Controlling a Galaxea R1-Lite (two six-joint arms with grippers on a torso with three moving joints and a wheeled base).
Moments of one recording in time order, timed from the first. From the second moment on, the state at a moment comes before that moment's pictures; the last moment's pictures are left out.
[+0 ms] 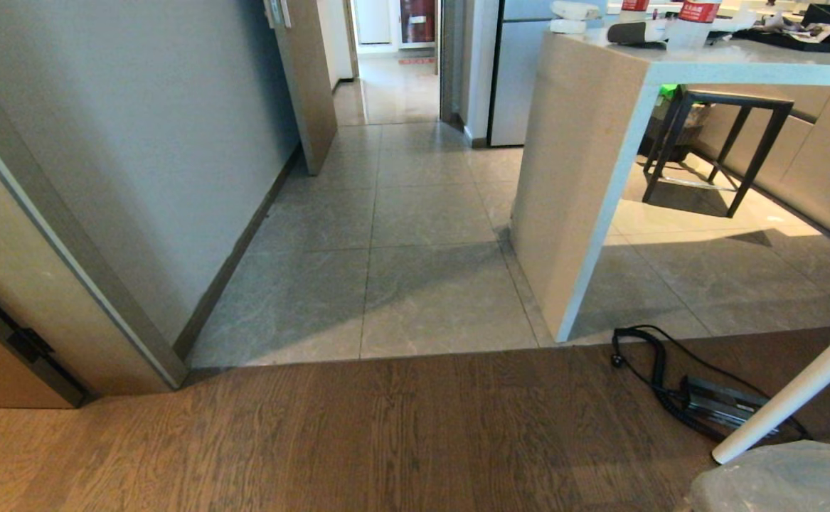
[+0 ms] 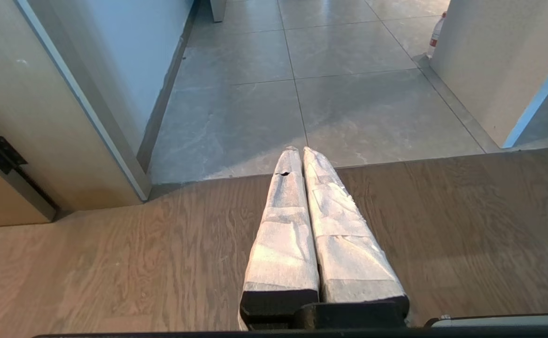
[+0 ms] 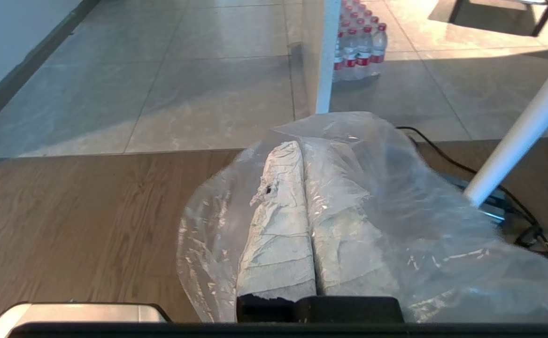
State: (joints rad) left arm 0.00 0.00 0.00 -0.02 0.00 0.03; right arm 0.01 0.00 0.00 0.00 -0.01 -0.01
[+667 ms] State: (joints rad) left arm 0.00 0.00 0.00 -0.02 0.00 0.03; right arm 0.01 0.00 0.00 0.00 -0.01 0.00
